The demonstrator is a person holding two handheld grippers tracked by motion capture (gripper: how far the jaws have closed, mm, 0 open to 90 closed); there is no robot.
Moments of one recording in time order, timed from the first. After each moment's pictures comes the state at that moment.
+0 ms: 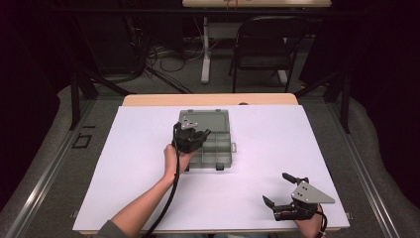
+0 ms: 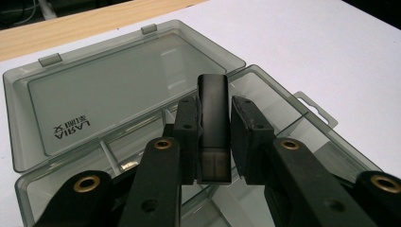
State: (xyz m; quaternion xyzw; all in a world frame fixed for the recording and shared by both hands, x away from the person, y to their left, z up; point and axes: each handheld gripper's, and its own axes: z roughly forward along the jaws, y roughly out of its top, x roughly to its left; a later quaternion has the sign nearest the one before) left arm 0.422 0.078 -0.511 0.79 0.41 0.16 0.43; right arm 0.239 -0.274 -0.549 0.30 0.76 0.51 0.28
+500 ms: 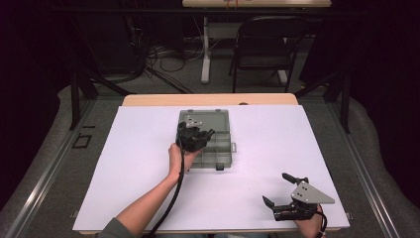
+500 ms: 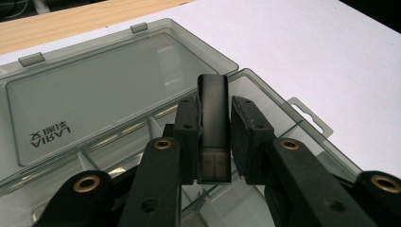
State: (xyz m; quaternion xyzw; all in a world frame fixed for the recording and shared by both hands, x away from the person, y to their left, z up) left arm 0.427 0.065 -0.512 0.79 0.41 0.15 0.43; right arm 0.238 -0.274 -0.549 0.30 0.76 0.51 0.28
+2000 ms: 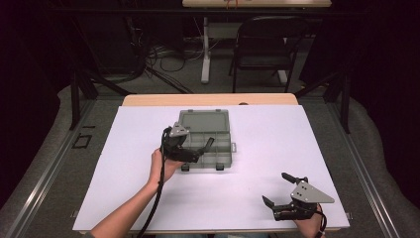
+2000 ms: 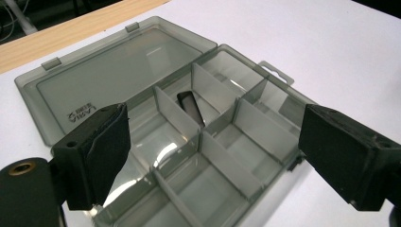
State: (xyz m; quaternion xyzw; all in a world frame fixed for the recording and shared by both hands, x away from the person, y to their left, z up) left arm 0.384 0.111 -0.488 0.82 0.35 0.15 0.42; right arm 0.239 -0.272 -0.548 0.30 0.76 0.51 0.27
